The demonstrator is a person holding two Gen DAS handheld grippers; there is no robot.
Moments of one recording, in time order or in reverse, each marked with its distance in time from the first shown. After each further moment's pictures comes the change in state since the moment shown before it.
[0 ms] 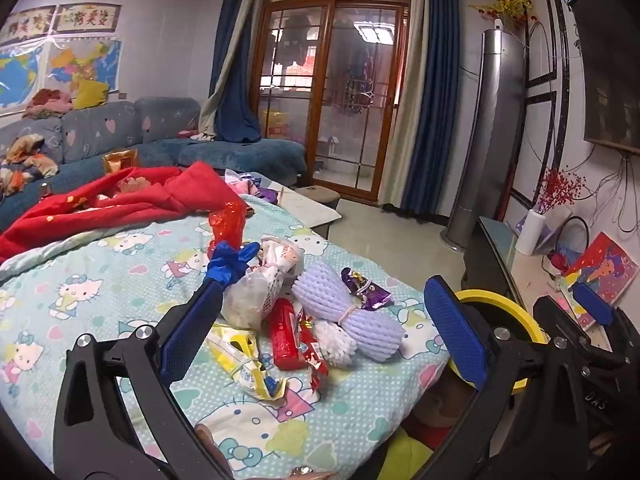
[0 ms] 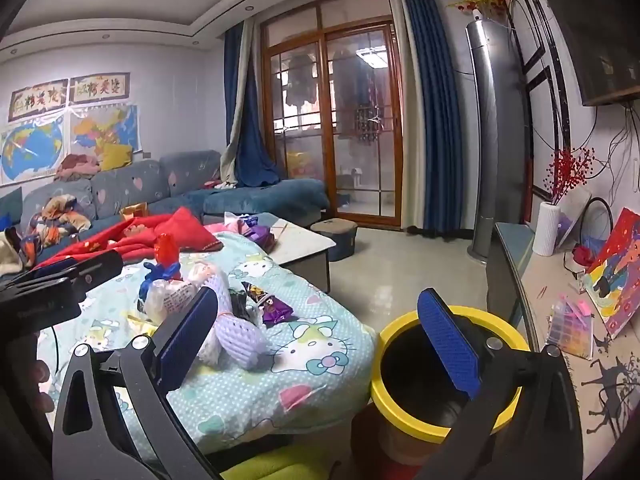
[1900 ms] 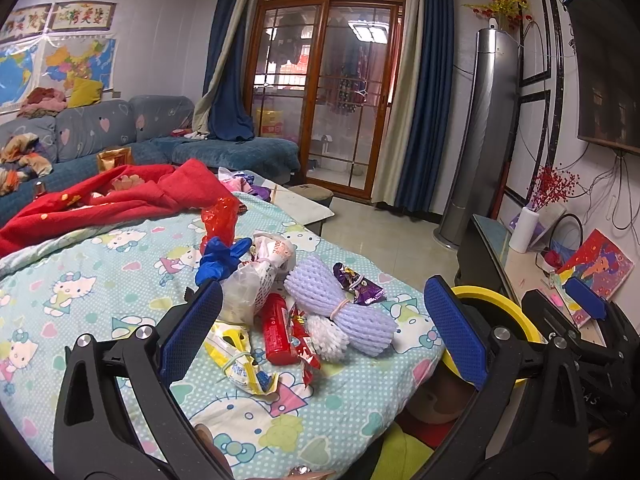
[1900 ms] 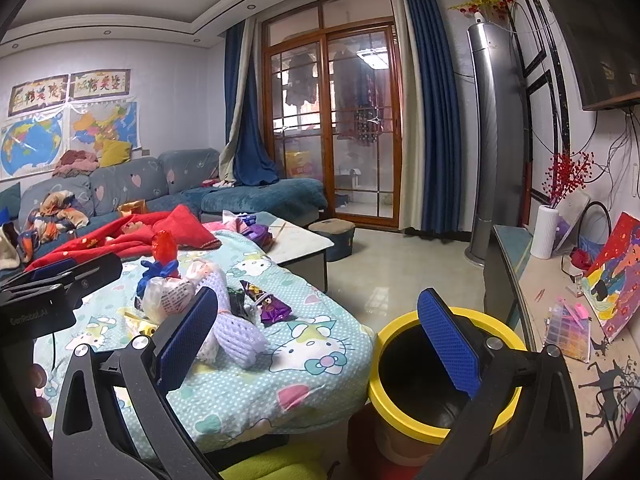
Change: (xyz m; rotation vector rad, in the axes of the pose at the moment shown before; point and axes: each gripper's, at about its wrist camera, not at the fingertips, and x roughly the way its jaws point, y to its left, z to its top) left arm -0.002 -0.008 -0.004 0.005 -0.005 -0.006; right arm 0.003 0.001 -0.002 -0.006 0.010 -0.005
